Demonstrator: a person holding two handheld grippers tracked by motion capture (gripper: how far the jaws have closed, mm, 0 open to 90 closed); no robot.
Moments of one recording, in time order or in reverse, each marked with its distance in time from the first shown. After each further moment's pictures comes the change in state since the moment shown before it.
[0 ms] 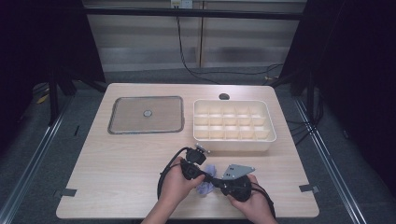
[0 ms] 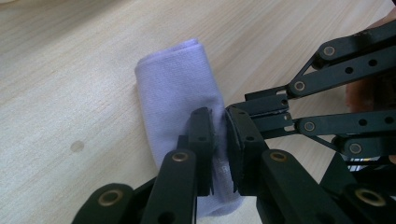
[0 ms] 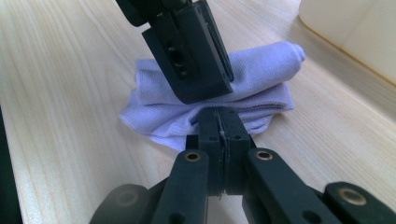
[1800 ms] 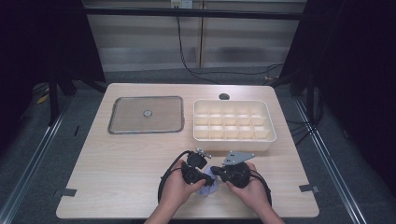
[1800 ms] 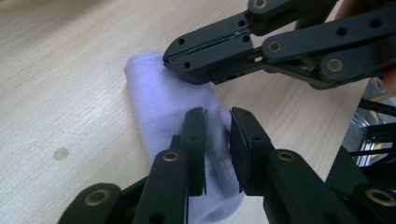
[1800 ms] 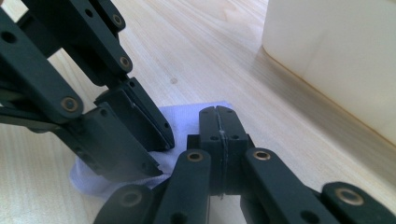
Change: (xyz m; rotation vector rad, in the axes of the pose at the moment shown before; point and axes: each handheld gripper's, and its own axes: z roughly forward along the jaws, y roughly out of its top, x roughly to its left) left arm -0.003 -0.008 0.006 -0.028 -0.008 0.071; right arm -0.027 0.019 0.008 -0.039 -0.010 0.052
